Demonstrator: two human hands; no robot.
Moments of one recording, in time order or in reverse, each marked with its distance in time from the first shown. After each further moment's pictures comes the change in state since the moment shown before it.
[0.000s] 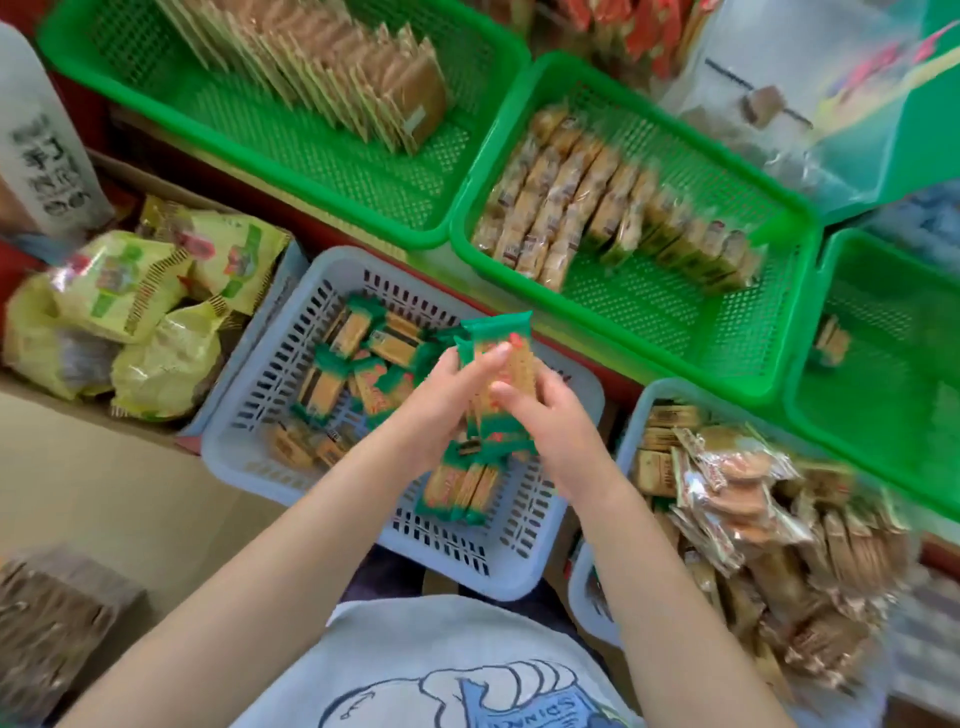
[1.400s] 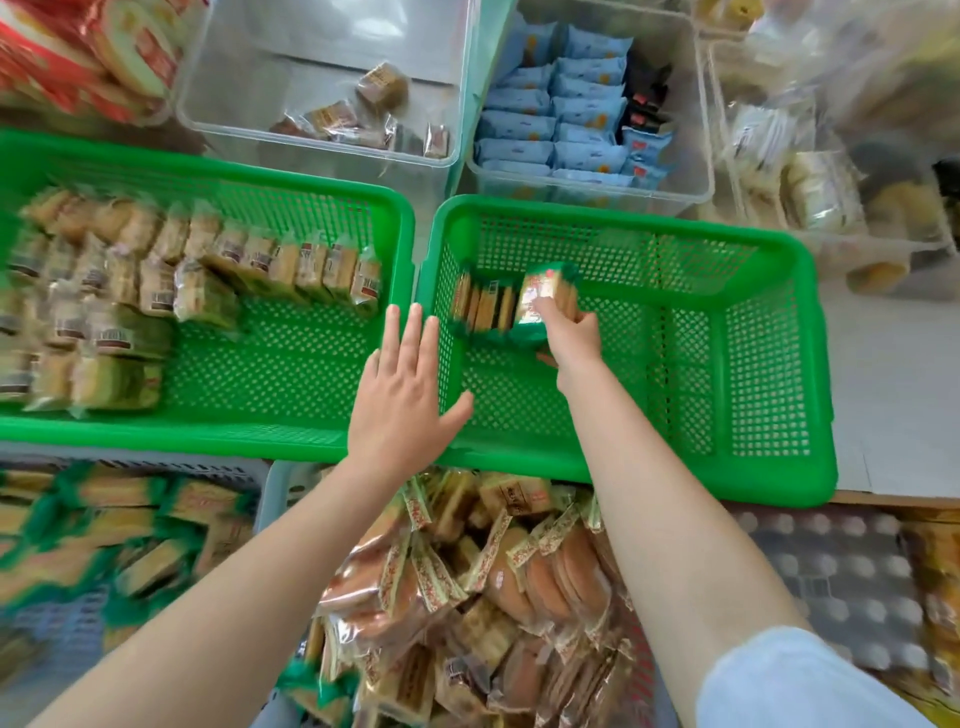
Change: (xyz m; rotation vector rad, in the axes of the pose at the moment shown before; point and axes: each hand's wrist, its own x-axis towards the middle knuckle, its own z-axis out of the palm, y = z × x) left_hand 0.182 -0.068 0.375 1.877 0.238 0.597; right_hand 0.067 0.062 -0.507 0.275 0.791 0.203
